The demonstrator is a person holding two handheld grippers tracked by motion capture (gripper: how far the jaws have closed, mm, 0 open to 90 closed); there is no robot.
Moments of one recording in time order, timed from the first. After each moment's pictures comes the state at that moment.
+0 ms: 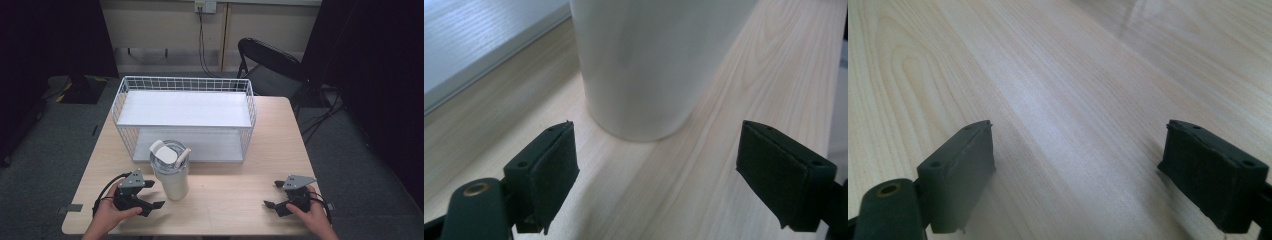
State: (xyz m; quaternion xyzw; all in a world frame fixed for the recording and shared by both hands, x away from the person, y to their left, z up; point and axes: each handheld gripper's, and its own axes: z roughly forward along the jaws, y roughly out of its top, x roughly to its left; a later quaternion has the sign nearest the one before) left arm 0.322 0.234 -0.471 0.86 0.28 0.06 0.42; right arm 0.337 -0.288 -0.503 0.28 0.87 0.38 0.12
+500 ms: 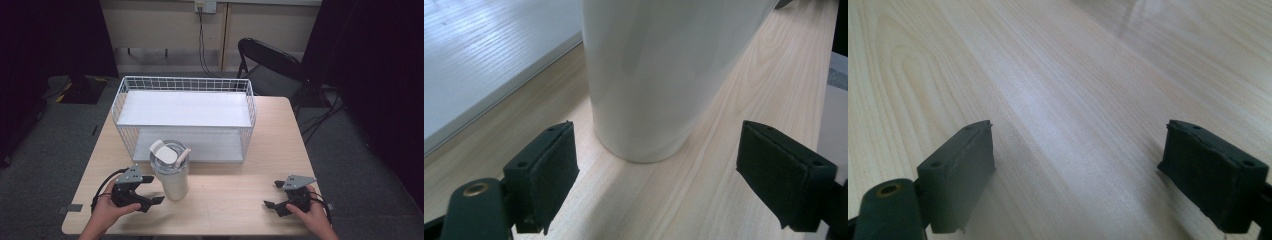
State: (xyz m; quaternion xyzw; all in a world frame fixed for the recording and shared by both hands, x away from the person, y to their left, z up) left arm 0.326 0.235 -0.455 0.85 0.28 0.07 0.44; right arm 0.337 -0.288 -0.503 0.28 0.87 0.38 0.12
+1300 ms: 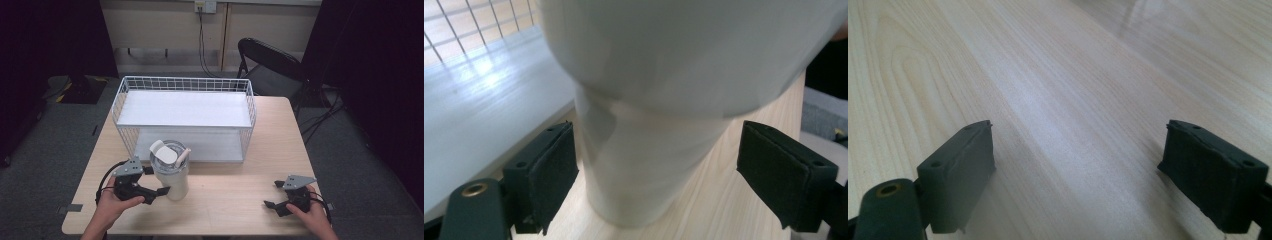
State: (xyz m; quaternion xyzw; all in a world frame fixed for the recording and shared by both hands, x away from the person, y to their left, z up) left arm 0.333 0.224 -0.430 0.82 0.27 0.08 0.51; right arm 0.337 -0.288 -0.503 0.28 0.87 0.38 0.12
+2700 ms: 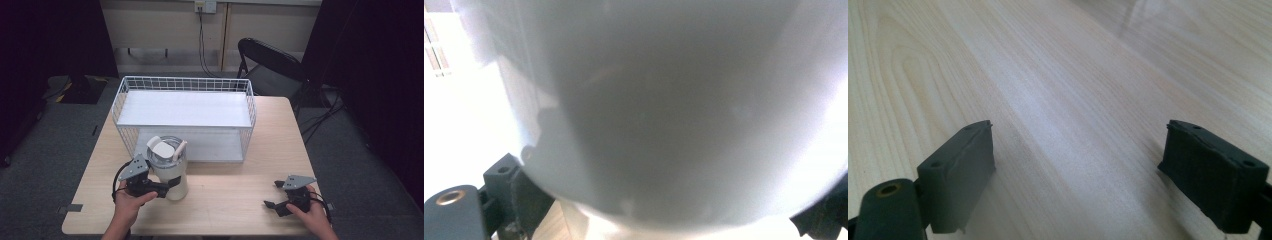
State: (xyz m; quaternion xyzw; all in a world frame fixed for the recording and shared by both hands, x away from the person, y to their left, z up) left arm 0.338 0.200 -0.442 0.74 0.28 0.15 0.60; right arm 0.337 -0.288 -0.503 0.28 0.87 0.38 0.12
